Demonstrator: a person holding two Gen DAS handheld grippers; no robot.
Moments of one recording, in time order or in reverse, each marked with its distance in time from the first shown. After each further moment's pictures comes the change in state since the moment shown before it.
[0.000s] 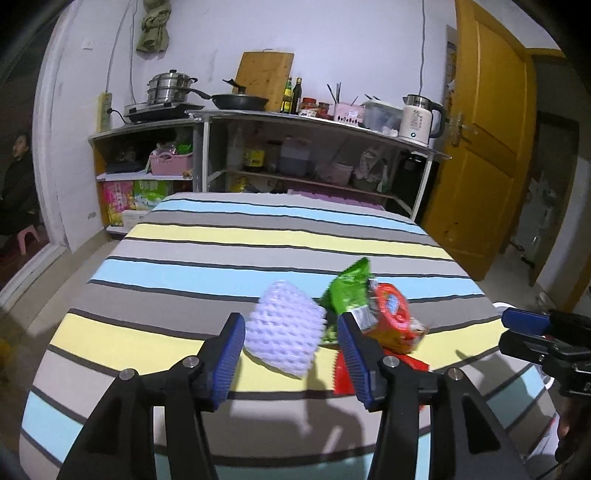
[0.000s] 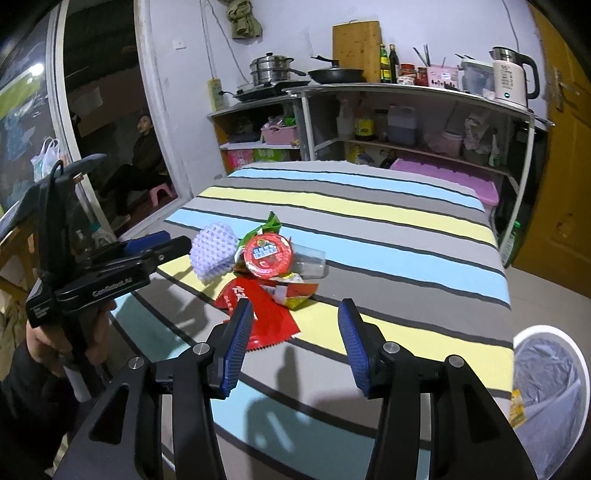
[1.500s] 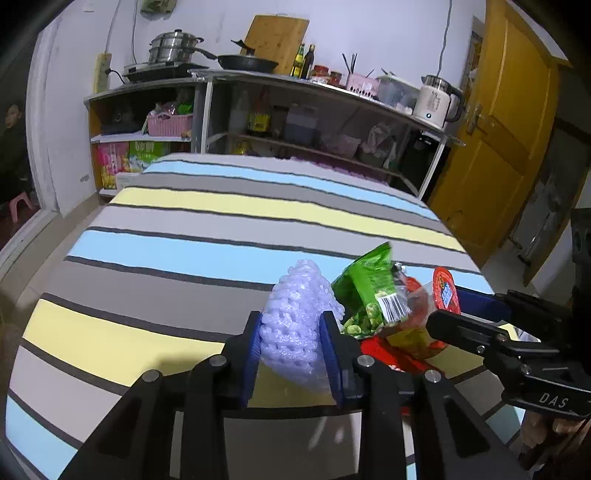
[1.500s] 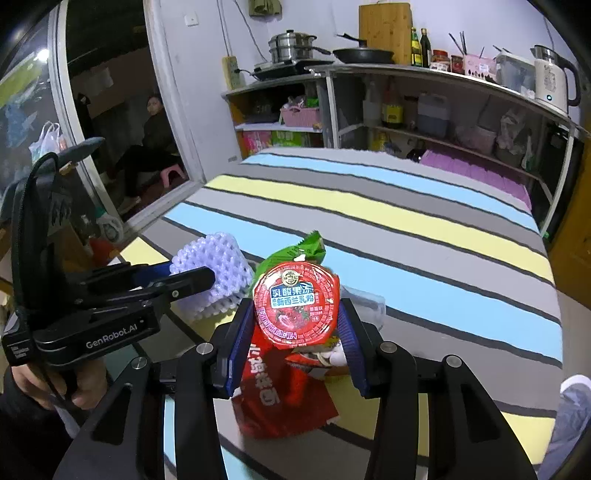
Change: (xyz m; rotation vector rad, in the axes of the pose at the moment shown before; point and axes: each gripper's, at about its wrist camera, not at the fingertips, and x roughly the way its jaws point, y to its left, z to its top) left arm 0.036 0.013 0.008 -0.070 0.123 -0.027; right arm 0.074 0.020 0.038 -0.043 0.066 0.054
